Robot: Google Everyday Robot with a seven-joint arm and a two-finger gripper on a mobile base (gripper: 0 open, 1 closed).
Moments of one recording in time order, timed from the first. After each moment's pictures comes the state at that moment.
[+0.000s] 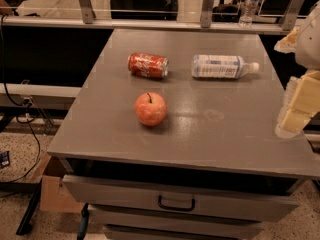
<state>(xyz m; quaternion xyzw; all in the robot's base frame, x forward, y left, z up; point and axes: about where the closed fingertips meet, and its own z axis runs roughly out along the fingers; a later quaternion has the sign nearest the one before) 0.438 -0.216 0.977 -0.60 0.78 -0.04 0.16</state>
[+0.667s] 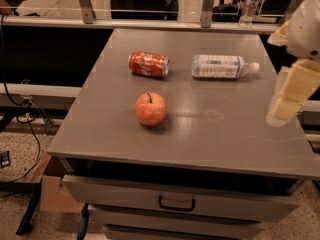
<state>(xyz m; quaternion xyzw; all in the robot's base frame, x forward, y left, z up) 0.456 -0.208 0.982 -0.60 0.78 -0.03 0.16</state>
